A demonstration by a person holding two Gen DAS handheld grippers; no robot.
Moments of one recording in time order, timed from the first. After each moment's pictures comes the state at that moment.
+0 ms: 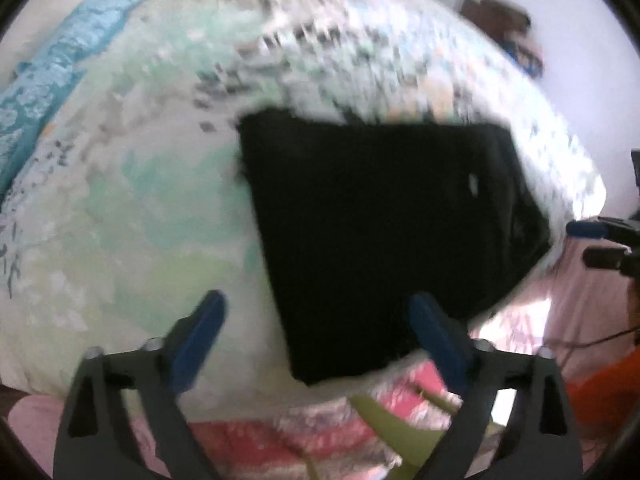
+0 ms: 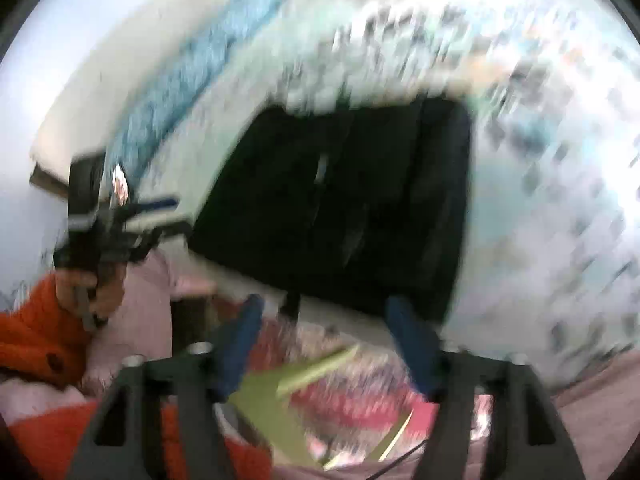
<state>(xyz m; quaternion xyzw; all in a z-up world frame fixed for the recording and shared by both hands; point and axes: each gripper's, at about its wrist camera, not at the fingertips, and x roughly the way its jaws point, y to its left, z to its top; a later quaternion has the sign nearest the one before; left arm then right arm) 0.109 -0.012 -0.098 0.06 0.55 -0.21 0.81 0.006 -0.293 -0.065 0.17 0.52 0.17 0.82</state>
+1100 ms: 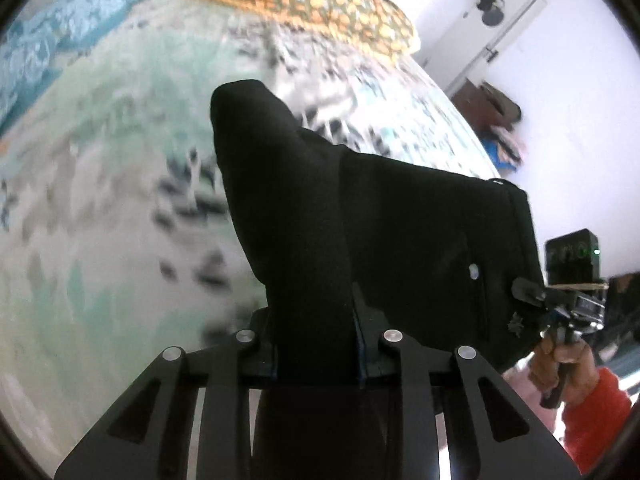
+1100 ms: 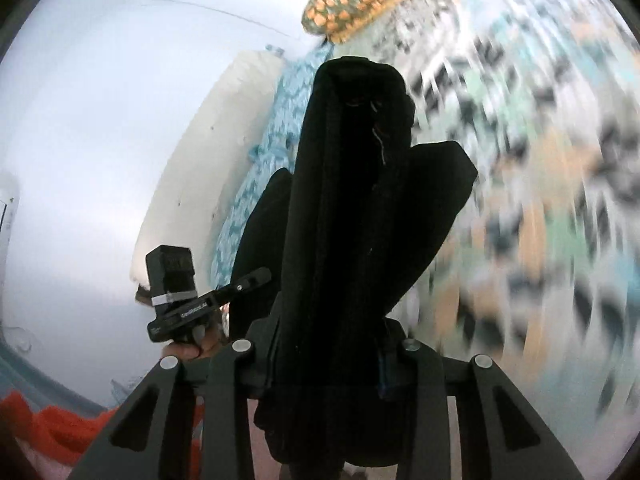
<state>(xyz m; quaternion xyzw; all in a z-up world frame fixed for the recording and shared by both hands) 0.274 -0.036 -0.075 -0.09 0.51 -0.24 0.82 0.180 -0.334 -0.086 0.37 0.44 0.29 0.77</state>
